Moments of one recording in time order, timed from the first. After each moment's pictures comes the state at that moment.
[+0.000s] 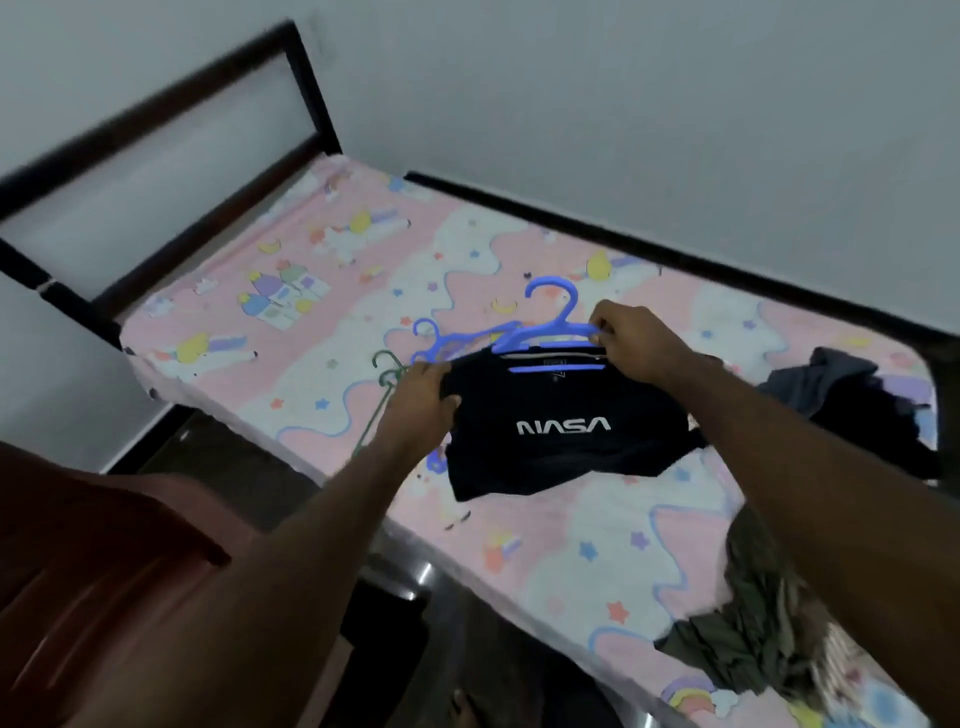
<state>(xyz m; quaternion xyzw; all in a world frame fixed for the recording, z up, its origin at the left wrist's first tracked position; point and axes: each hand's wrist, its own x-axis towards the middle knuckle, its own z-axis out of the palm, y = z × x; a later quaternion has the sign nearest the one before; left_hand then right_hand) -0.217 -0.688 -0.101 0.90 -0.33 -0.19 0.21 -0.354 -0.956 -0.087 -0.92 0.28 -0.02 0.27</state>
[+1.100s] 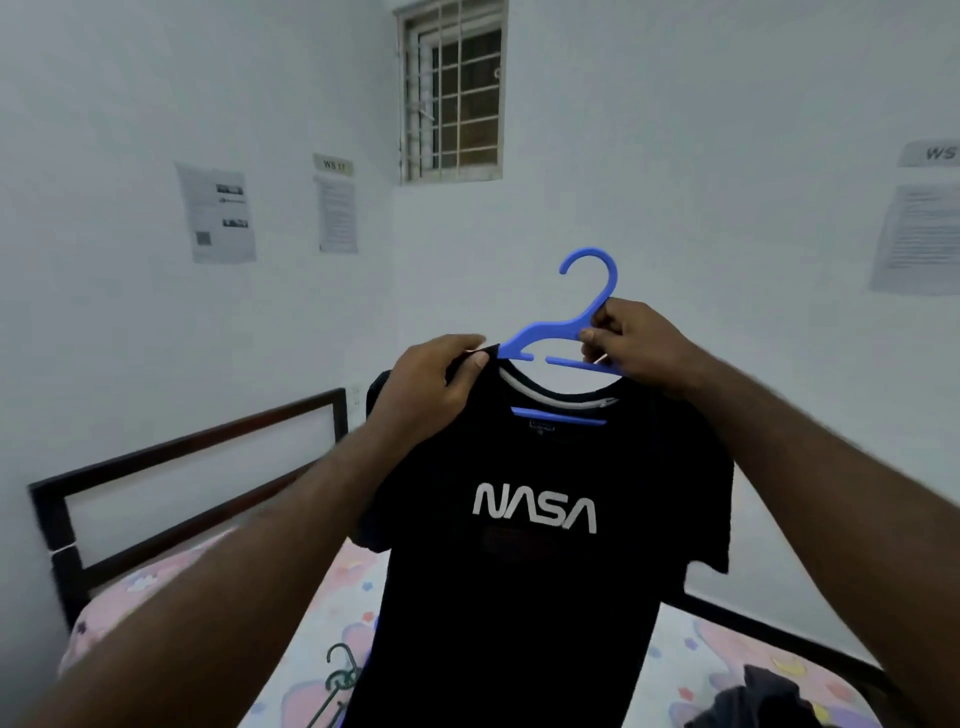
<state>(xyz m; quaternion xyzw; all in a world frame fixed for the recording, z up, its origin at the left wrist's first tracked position) -0.307 -0.717 0.266 0.66 -0.53 0.29 0.45 -0.468 -0.916 0.326 -0.90 0.14 -0.32 0.27</state>
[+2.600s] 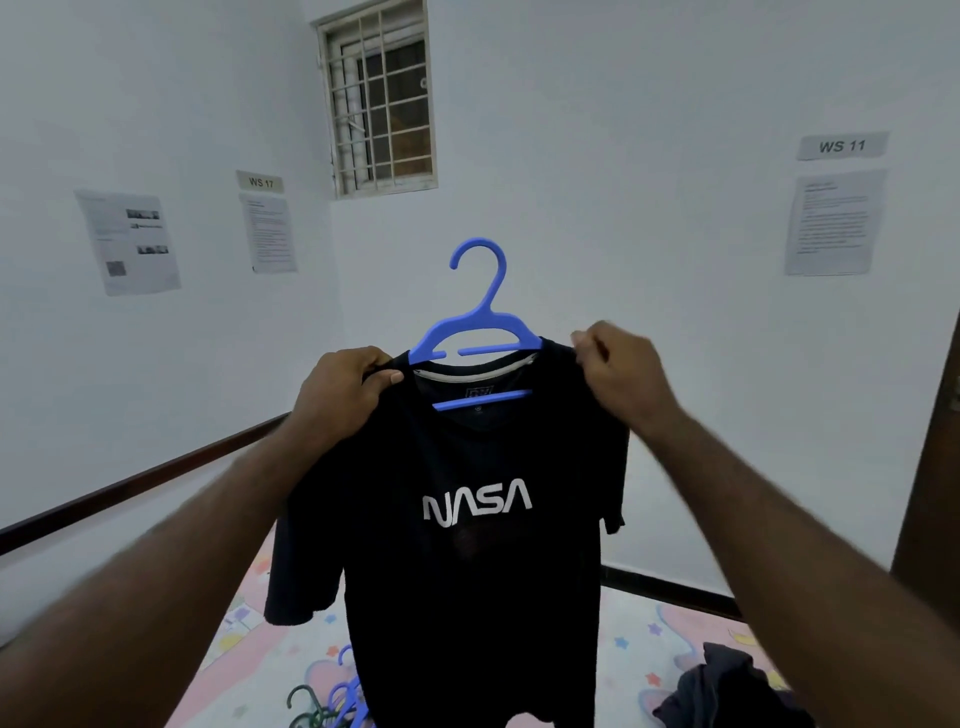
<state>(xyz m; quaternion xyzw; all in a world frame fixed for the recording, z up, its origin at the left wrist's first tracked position) -0.280 -0.738 0.294 0.78 -0.46 0.20 0.38 -0.501 -0.974 0.287 -0.83 0.21 -0.50 0.13</state>
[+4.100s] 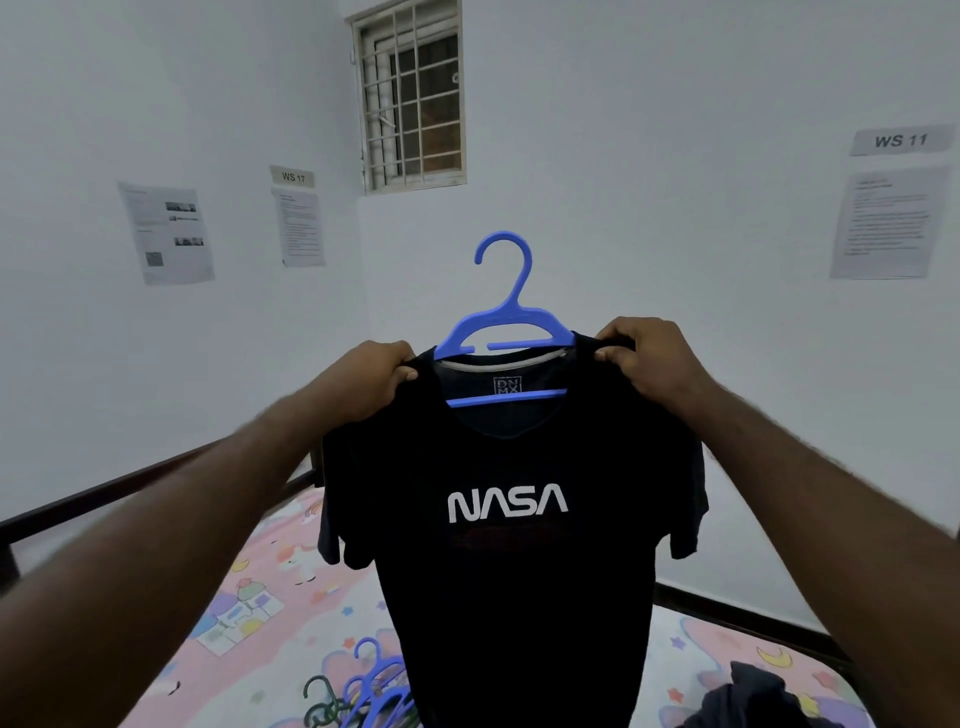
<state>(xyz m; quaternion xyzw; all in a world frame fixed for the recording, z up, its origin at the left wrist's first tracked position) -0.253 -0.744 0.307 0.82 -0.50 0.17 0.21 -0.488 -0.995 0.308 -0.87 0.17 -0.42 0.18</state>
